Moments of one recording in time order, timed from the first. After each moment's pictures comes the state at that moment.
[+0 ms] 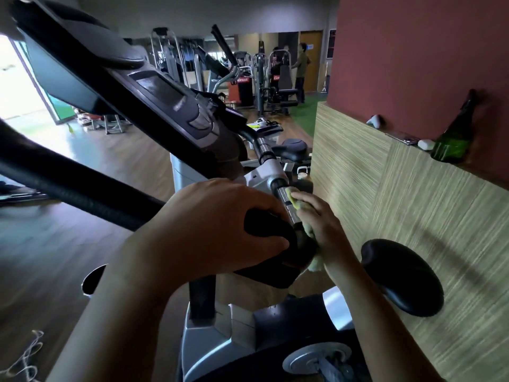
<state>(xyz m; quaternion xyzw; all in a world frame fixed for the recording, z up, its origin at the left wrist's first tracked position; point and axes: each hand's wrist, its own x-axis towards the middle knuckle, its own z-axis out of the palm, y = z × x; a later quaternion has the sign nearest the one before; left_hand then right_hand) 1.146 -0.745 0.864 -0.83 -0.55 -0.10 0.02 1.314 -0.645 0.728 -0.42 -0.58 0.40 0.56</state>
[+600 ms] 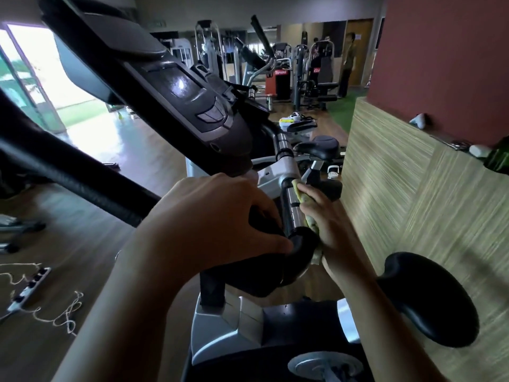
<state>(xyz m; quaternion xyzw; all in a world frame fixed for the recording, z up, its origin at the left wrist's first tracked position) 1.179 -0.746 0.871 -0.74 -0.67 -0.05 0.04 1.320 -0.623 0.728 -0.36 -0.61 0.46 0.54</state>
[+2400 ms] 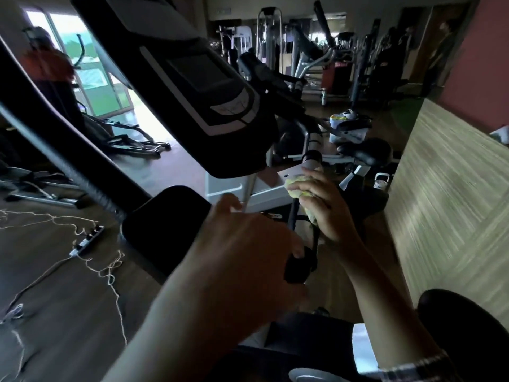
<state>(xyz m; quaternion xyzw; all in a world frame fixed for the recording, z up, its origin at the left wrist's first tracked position) 1.231 -0.730 0.832 -0.70 -0.70 -0.09 0.08 1.309 -0.537 0.729 -0.22 -0.80 0.27 0.49</state>
